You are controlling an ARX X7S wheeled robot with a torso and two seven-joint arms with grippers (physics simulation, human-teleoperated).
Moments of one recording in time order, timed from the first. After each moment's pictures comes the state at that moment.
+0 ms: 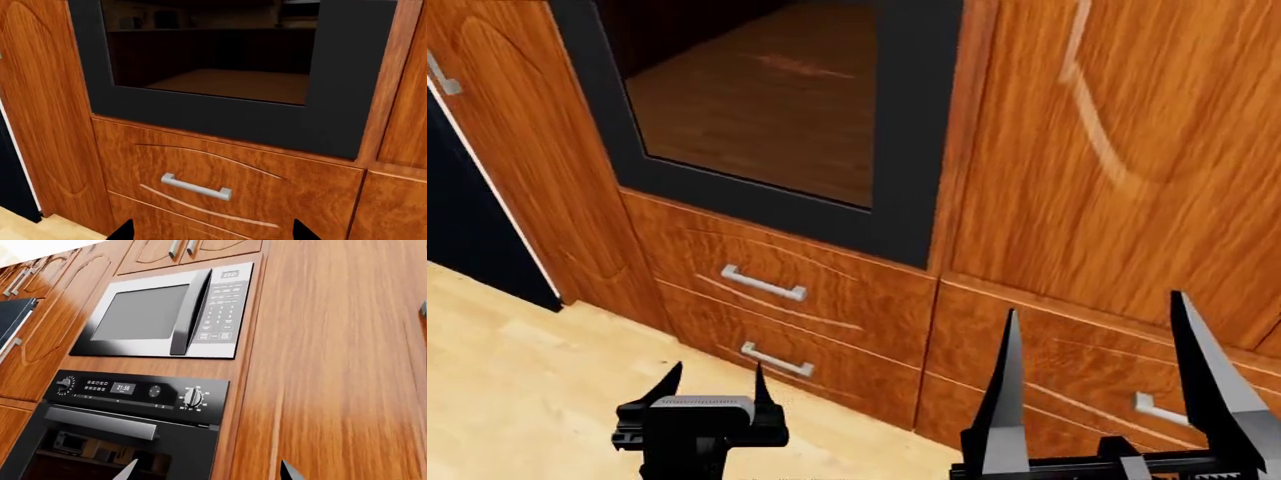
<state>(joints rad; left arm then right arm) -0.03 -0.18 0.22 -0.03 -0.18 0.00 -0.22 -0.23 0.31 -0.17 -0.72 -0.18 -0.31 0.28</state>
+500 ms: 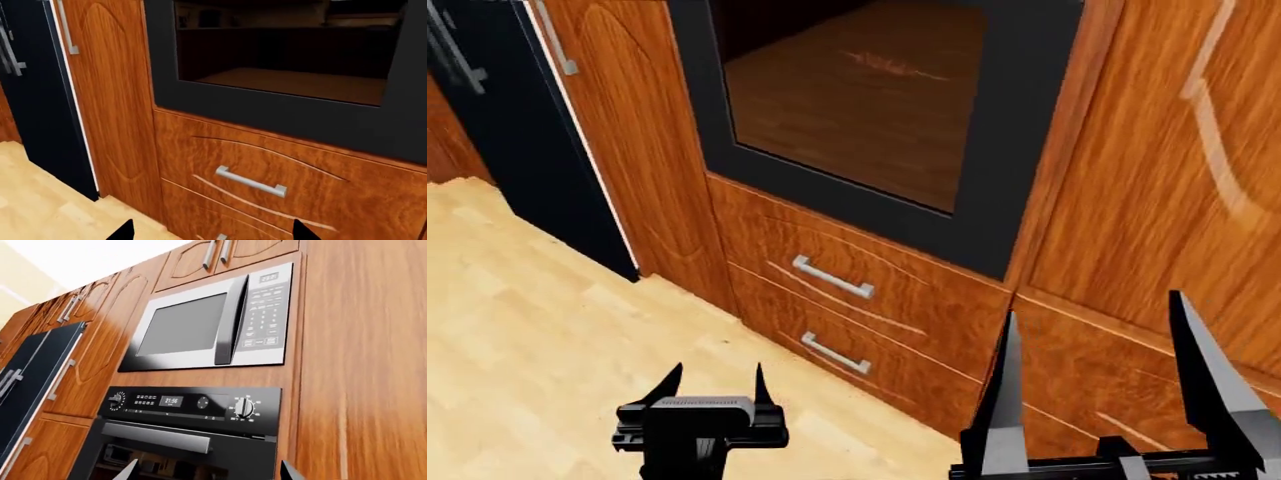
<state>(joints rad) -0.03 -0.19 0.24 -0.03 -0.19 0.01 -0.23 -0.23 0.32 -0.18 -0.72 -0.18 -0.31 0.29</state>
